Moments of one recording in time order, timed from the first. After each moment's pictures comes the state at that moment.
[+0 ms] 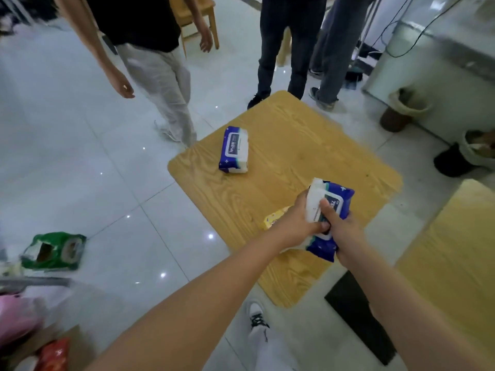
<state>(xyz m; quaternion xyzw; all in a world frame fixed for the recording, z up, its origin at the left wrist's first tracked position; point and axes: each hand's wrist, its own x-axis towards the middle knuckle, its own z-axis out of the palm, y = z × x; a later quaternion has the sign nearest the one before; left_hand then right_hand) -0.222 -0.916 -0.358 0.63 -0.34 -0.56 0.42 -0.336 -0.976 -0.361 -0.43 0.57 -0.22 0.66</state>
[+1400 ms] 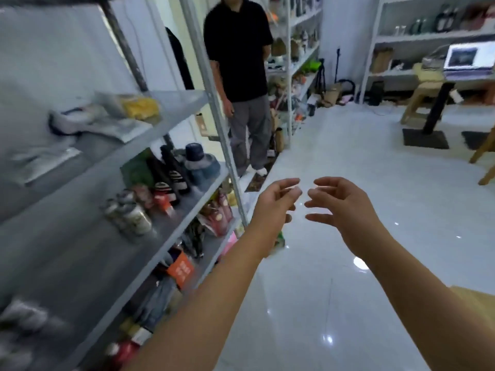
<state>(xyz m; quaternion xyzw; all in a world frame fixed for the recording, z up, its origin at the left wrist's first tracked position) 0.022 -0.452 -0.149 0.72 0.05 0.01 0.69 0.028 -0.597 -0.134 -0.67 0.00 0.05 0.74</state>
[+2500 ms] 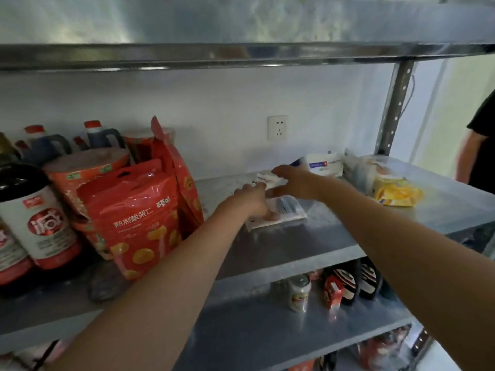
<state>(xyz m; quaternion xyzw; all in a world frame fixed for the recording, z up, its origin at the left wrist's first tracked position) 0.032 0.063 -0.021 0.88 0.46 0.04 0.15 0.166 0.006 0.006 -0.76 -0.58 0.19 0.22</state>
